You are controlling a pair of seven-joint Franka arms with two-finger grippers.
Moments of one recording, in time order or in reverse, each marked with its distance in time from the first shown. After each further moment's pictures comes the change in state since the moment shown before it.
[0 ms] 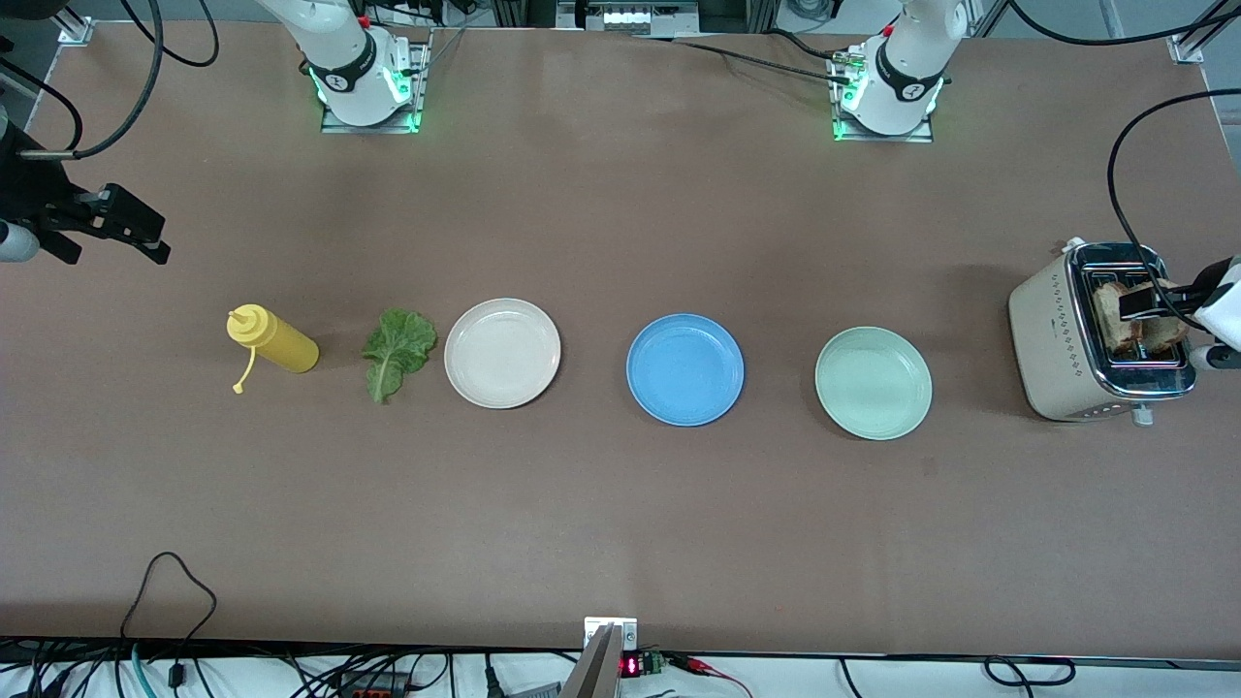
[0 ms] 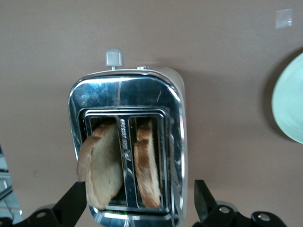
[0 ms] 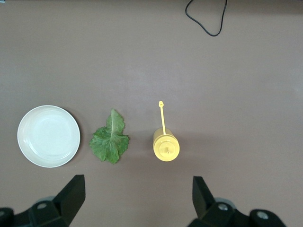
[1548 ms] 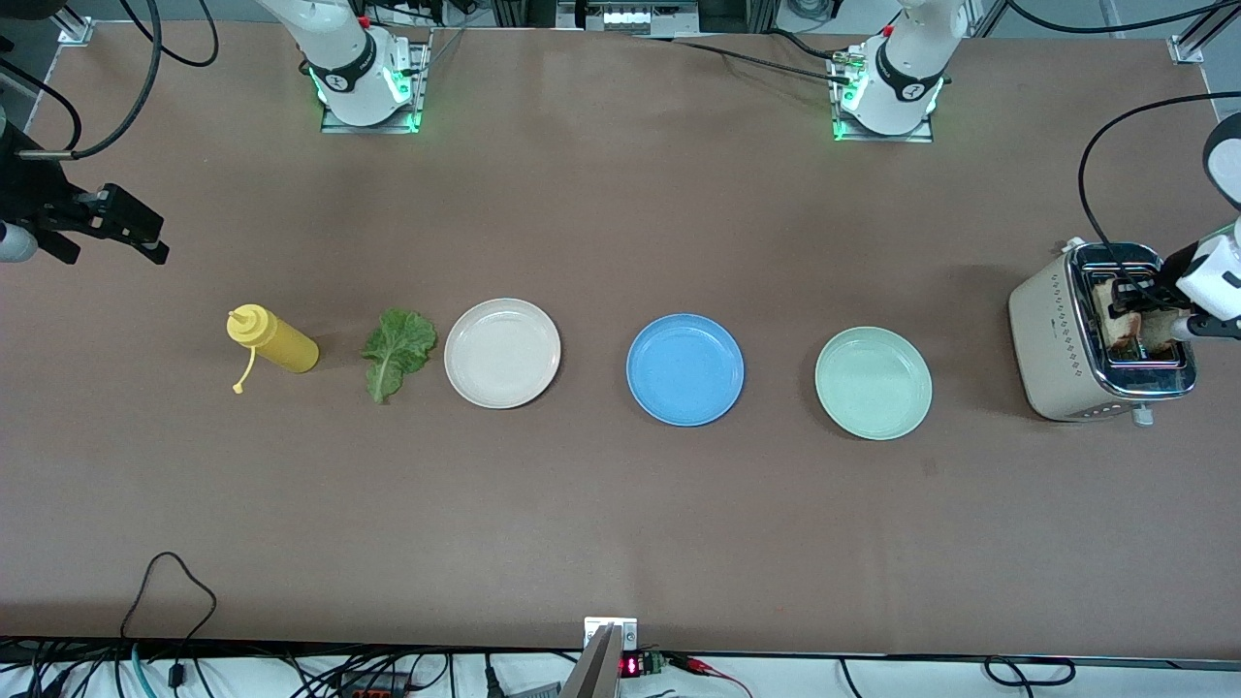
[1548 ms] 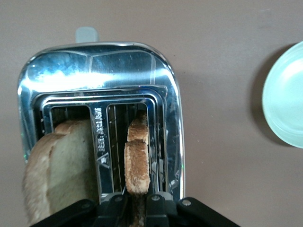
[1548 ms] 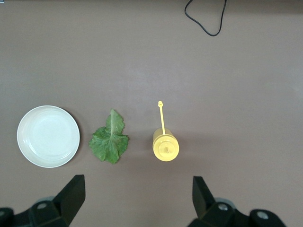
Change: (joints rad) left arm 0.094 -0.090 -0.010 -0.216 -0.182 0.192 0.155; right arm 0.000 0.000 -0.002 0.000 0.000 0.000 0.000
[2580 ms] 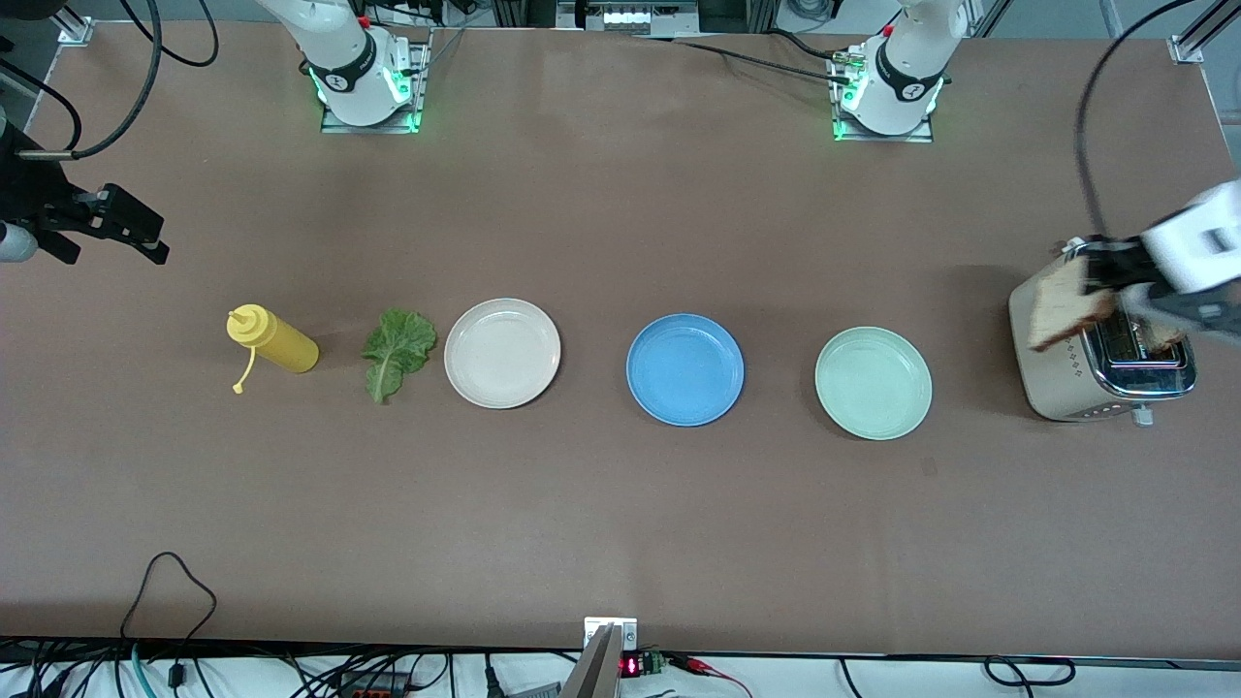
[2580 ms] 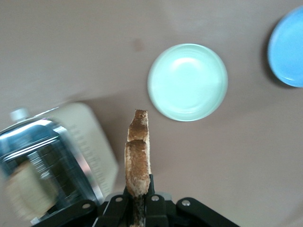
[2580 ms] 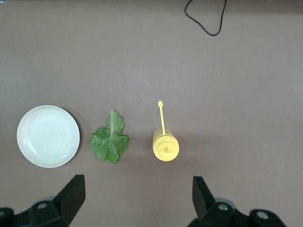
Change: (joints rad) left arm -0.049 0.032 -0.348 0.410 0.029 -0.498 -0.027; right arm 0.000 0.000 0.000 -0.001 0.000 0.000 0.000
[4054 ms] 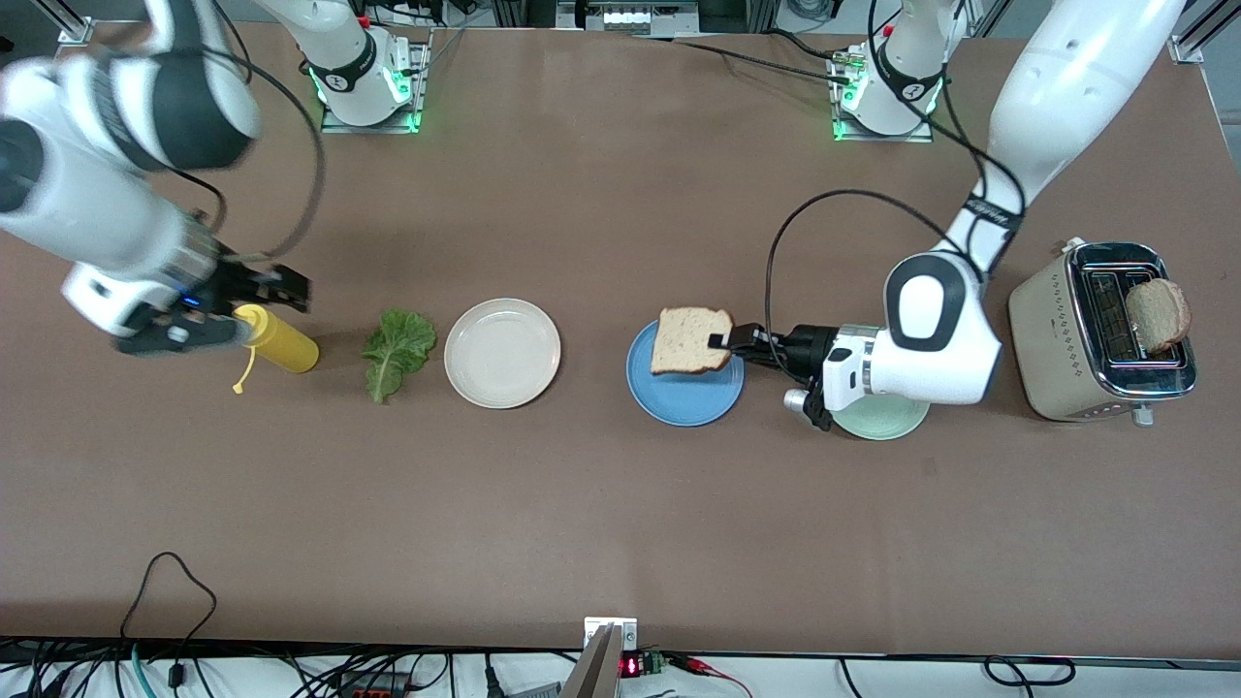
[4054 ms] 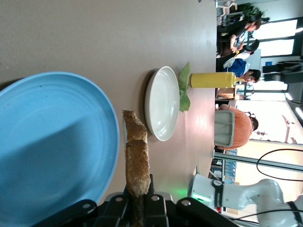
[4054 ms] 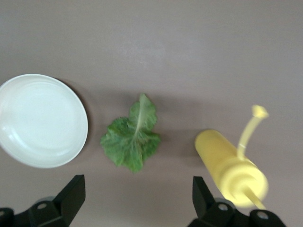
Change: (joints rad) left arm -0.267 0.562 -0.060 -0.148 -1.100 0.530 0.366; right arm 0.155 0.262 0.011 -0.184 0.003 0.263 0.038
